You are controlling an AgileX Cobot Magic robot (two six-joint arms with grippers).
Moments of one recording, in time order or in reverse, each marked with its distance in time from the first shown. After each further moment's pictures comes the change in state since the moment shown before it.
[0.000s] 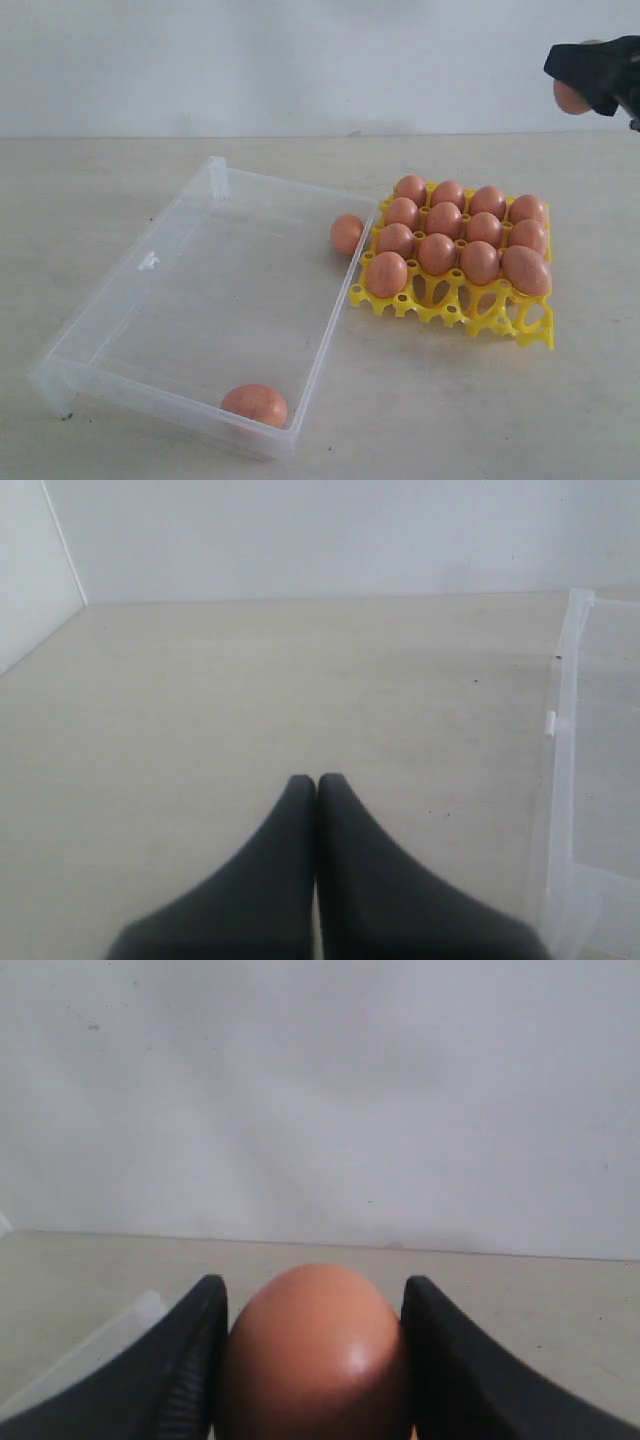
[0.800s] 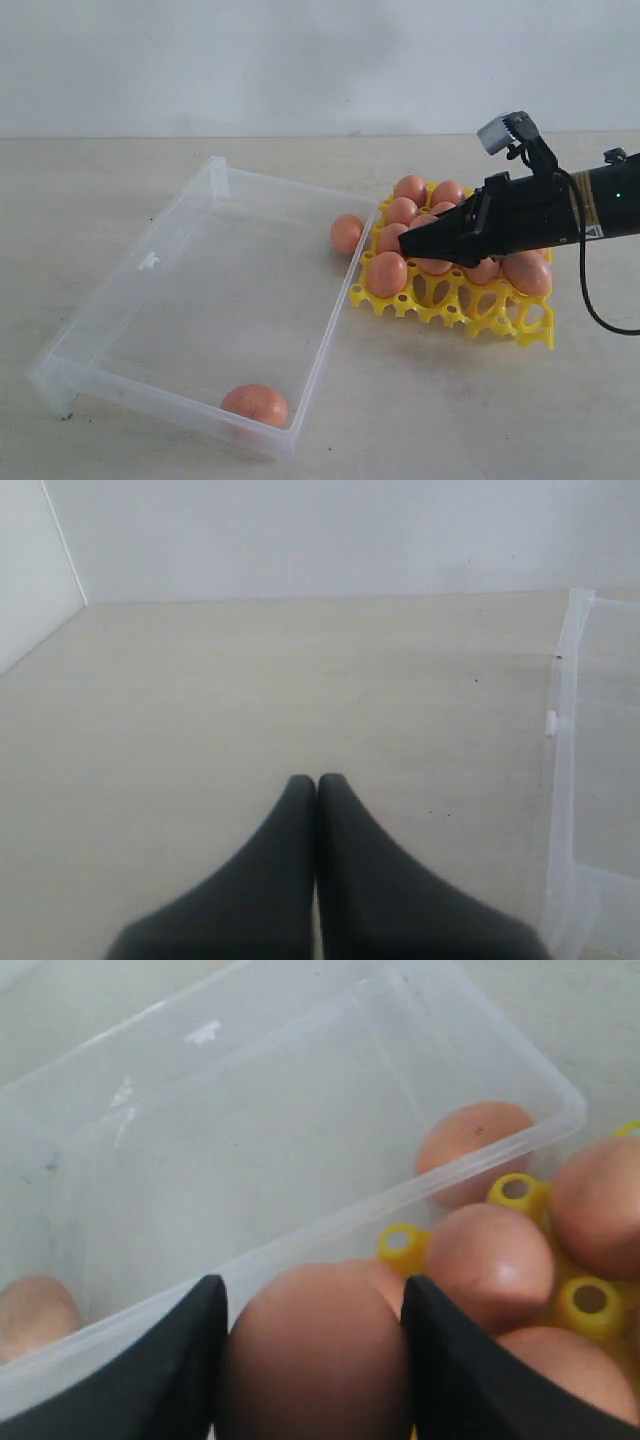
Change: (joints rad) left arm 0.000 0.000 0.000 0.000 0.000 0.000; right arm 0.208 0.456 -0.204 -0.556 -0.126 0.101
